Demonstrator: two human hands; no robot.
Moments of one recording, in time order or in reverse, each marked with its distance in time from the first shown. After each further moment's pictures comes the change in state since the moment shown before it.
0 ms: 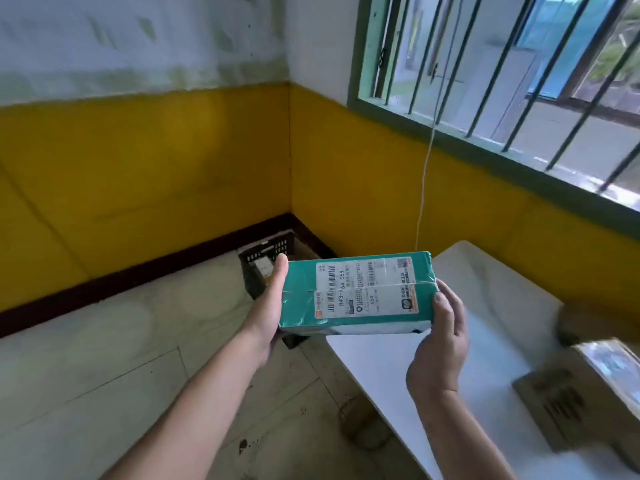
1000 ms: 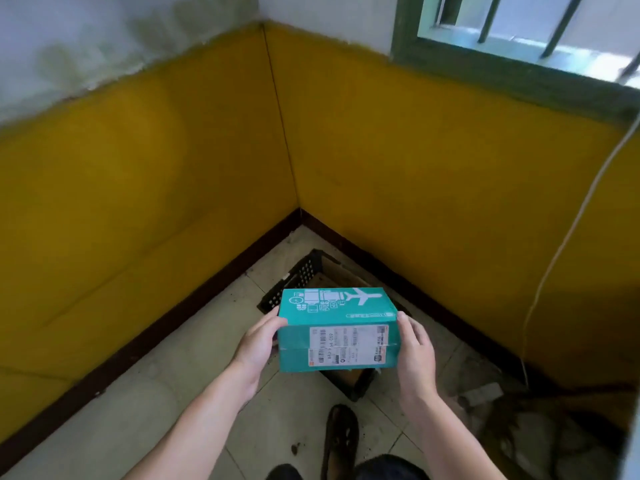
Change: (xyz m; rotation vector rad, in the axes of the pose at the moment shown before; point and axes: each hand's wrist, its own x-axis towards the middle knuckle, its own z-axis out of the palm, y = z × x) left_hand 0.491 0.057 -0.210 0.316 -0.008 -0.272; right_hand 0.255 0.298 0.346 -0.223 0.135 0.573
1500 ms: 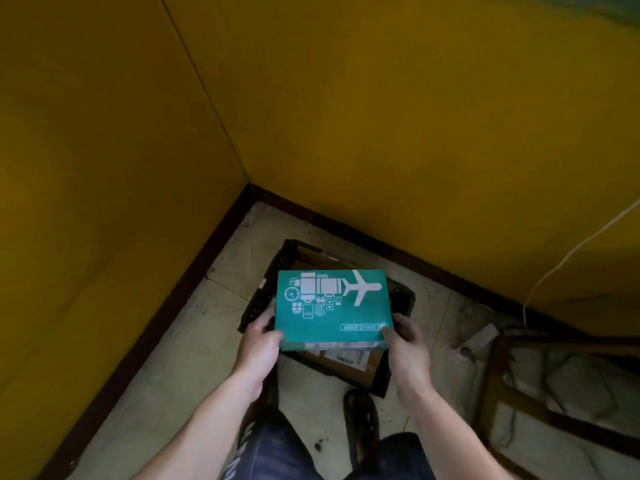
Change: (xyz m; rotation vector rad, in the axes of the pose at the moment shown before) left_hand 0.221 0.034 -0.027 0.165 -0.133 -0.133; right_hand 0.121 0.031 0.123 -0.101 0.274 0.252
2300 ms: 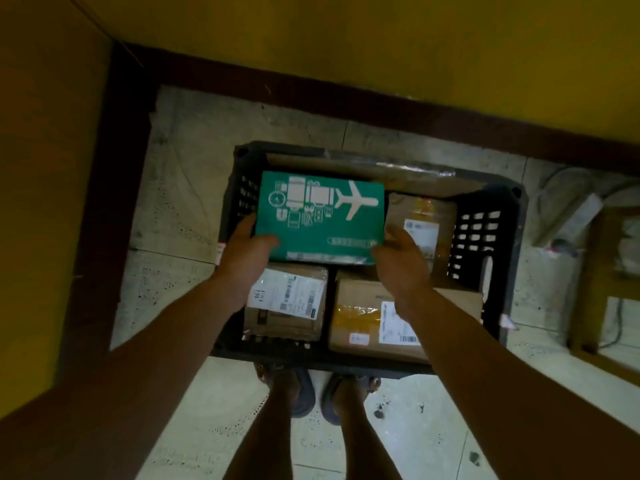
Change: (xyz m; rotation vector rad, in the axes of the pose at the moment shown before) left_hand 0.397 -0.093 0.035 0.272 -0.291 -0.129; right_hand 0.282 0.198 0.191 -0.212 0.036 0.229
